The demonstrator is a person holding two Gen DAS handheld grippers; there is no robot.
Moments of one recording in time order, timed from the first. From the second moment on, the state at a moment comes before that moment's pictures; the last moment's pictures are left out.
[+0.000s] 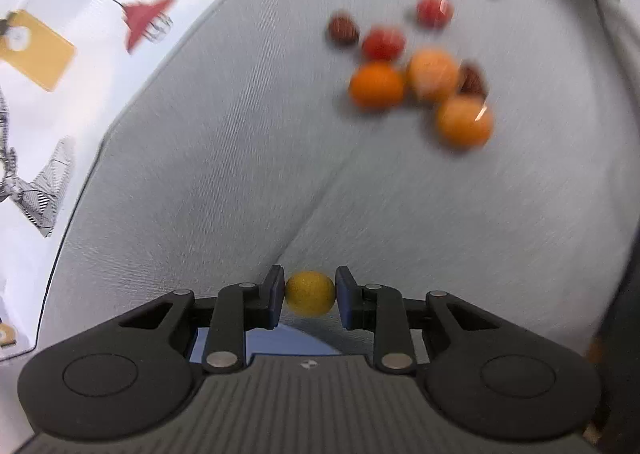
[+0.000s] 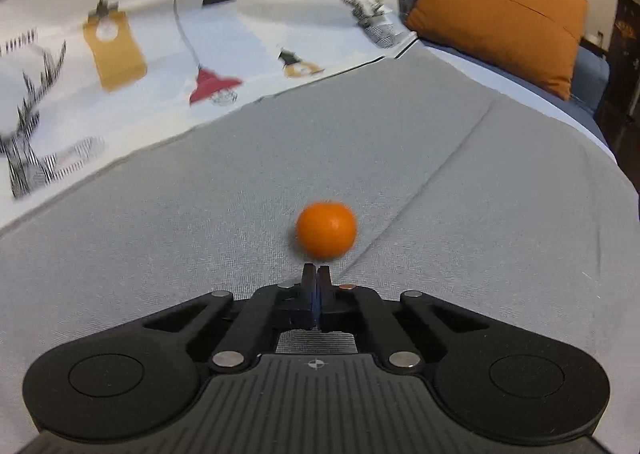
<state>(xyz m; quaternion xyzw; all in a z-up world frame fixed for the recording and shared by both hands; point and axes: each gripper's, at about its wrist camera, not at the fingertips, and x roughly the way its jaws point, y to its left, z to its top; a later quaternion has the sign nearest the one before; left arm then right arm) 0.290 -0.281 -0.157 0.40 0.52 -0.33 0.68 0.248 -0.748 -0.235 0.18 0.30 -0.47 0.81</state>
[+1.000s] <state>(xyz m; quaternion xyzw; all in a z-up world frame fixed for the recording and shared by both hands) 0.254 -0.284 -0.121 0.29 0.53 -0.29 0.74 0.243 -0.777 -0.252 0.20 0.28 -0.45 0.82</state>
